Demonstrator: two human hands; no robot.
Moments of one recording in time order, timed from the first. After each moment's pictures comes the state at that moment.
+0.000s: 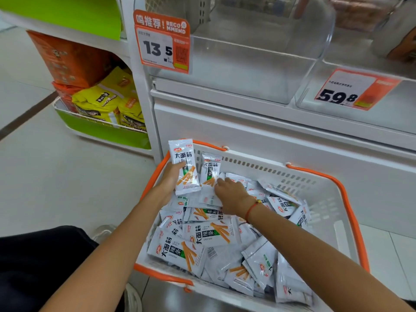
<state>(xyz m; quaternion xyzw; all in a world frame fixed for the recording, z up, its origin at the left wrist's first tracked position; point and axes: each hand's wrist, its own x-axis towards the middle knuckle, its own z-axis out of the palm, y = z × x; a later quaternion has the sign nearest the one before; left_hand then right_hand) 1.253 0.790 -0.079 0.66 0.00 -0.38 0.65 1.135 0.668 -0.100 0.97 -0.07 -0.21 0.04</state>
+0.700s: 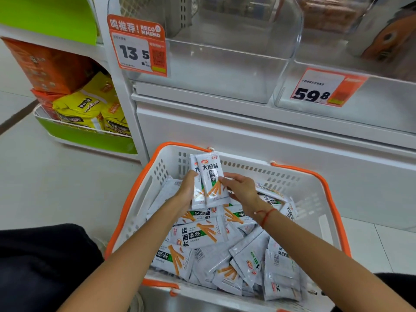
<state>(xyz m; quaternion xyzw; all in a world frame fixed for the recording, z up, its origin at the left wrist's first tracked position) 1.200 0.746 -0.087 0.64 0.05 -0.48 0.59 1.102 0.641 -0.089 0.54 -0.47 0.12 -0.69</state>
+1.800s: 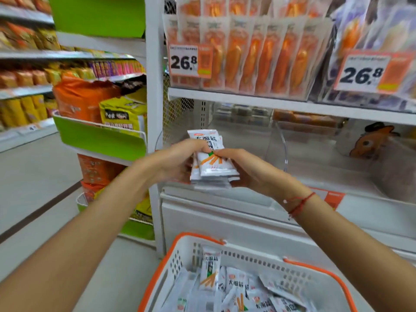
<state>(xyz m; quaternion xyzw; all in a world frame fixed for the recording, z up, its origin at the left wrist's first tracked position) 1.299 0.755 0.214 0.71 -0.28 -0.39 0.52 1.183 0.633 0.205 0.74 -0.18 0.04 -0.65</state>
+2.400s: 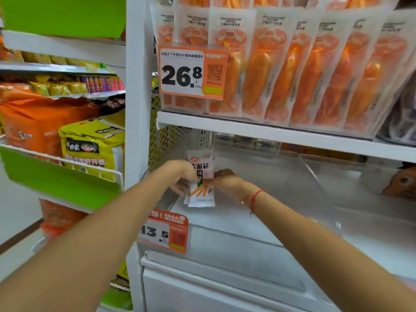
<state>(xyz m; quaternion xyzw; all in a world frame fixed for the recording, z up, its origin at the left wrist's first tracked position) 1.458 0.627 0.191 0.87 -0.21 -0.32 0.31 1.376 0.527 0.160 0.81 -0.29 0.08 -0.50</state>
